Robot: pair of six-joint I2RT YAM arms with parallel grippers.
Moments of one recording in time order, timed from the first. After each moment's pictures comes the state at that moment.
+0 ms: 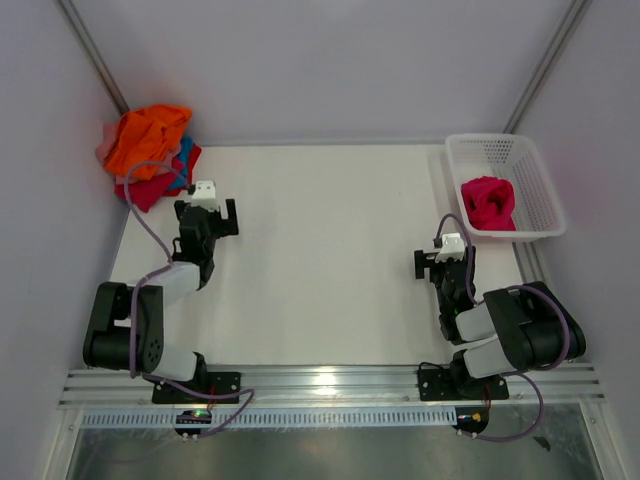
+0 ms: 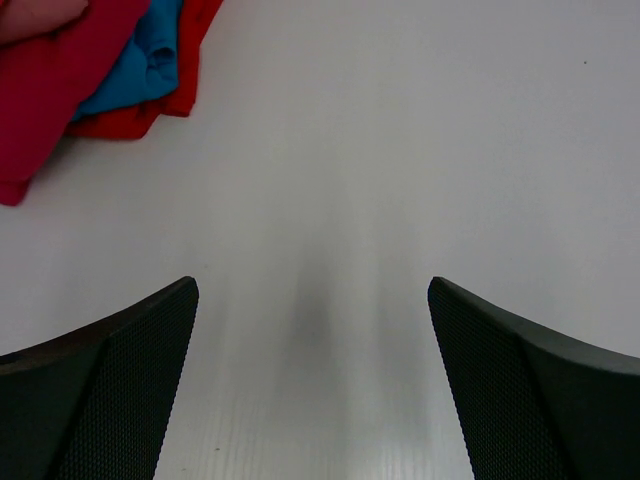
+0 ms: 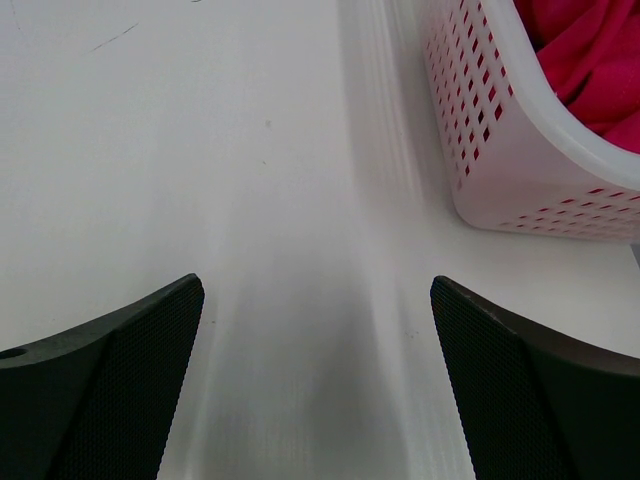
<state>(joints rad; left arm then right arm) -0.10 1.45 0.54 0.62 -0.20 0.00 0.19 1.45 0.05 1.20 0.27 -0.16</state>
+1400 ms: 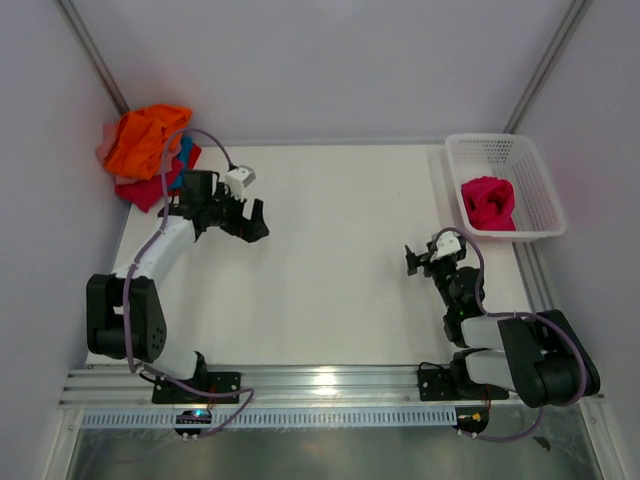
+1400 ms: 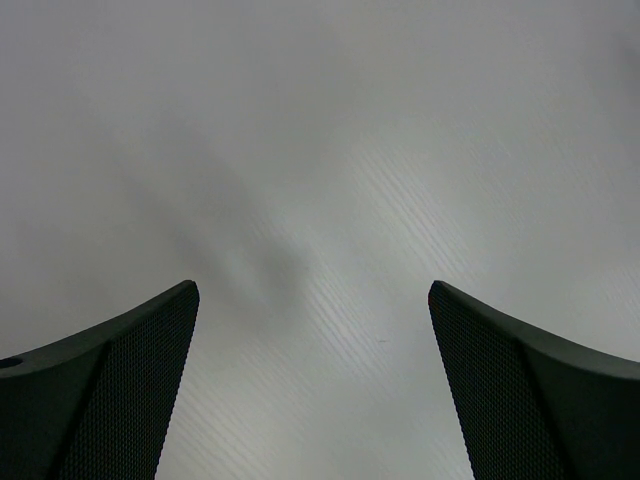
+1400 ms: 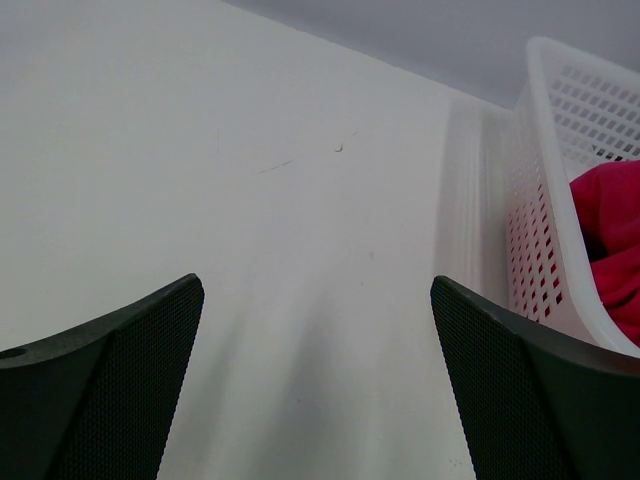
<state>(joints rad) -0.11 1.50 1.08 -0.38 0.55 0.23 0.17 1.25 0.05 1.20 -0.07 -0.24</state>
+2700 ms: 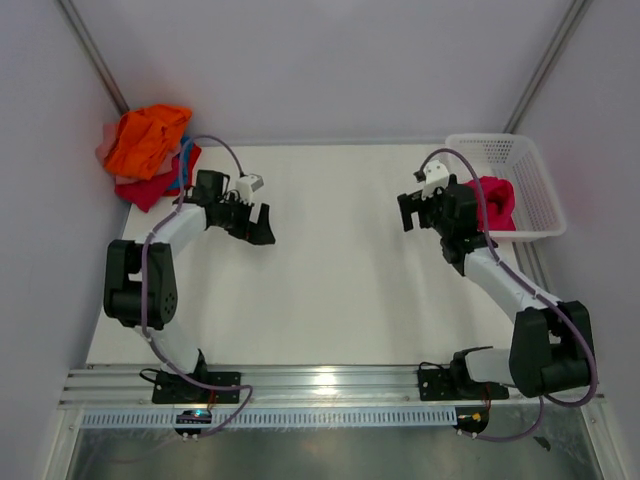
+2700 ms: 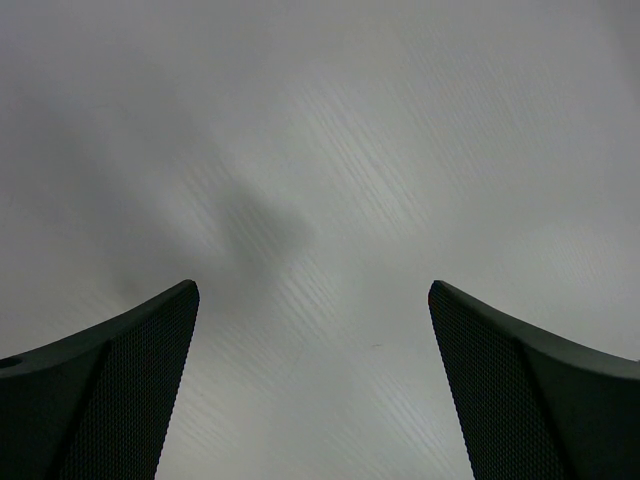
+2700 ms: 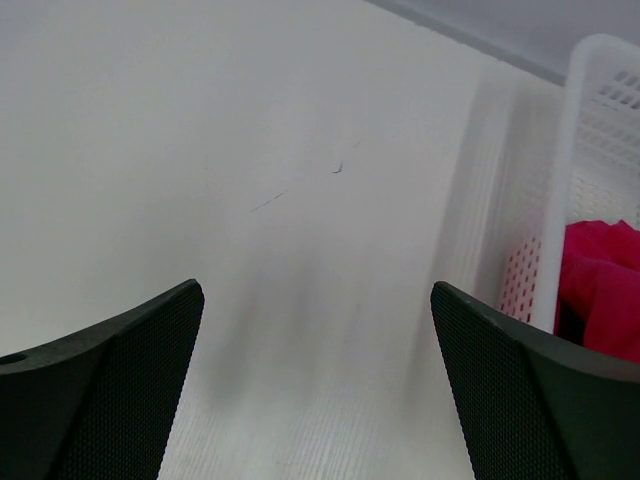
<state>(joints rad) -0.11 1.71 1.14 -0.45 0.62 0.23 0.17 1.27 0.73 0.22 -0.05 -0.23</state>
